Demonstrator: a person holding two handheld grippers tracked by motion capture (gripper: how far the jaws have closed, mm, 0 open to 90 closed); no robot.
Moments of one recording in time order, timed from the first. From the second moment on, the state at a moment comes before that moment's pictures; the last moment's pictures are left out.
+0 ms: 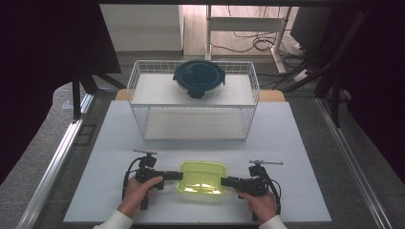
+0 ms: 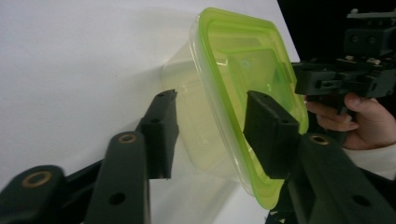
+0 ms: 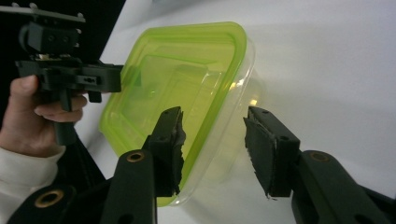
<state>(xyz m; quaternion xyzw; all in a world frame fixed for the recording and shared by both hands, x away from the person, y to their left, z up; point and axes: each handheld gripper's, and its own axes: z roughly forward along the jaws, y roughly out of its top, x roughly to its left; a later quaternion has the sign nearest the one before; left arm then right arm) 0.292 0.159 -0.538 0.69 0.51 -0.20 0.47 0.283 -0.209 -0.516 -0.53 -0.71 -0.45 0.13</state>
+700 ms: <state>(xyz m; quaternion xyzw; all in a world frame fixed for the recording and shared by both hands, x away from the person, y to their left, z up) 0.287 0.157 -0.538 0.67 0.51 -0.23 0.48 0.280 -0.206 -0.509 -0.53 -0.71 -0.45 0.13</state>
